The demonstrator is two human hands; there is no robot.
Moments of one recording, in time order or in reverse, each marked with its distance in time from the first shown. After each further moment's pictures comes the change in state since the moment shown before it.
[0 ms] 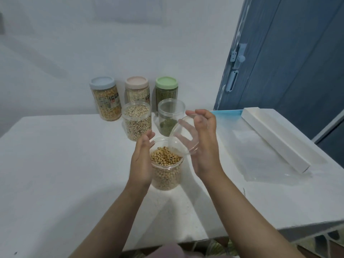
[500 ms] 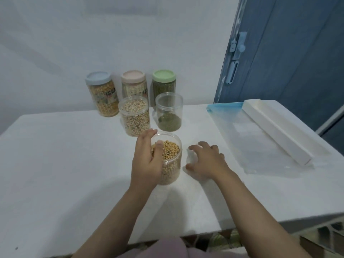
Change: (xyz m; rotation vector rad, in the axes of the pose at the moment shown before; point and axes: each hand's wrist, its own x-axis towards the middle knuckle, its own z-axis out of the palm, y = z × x) left_hand -0.008 -0.020 0.004 0.436 -0.016 0.290; right_hand 0.004 0.040 -0.070 -1.566 -0.407 0.392
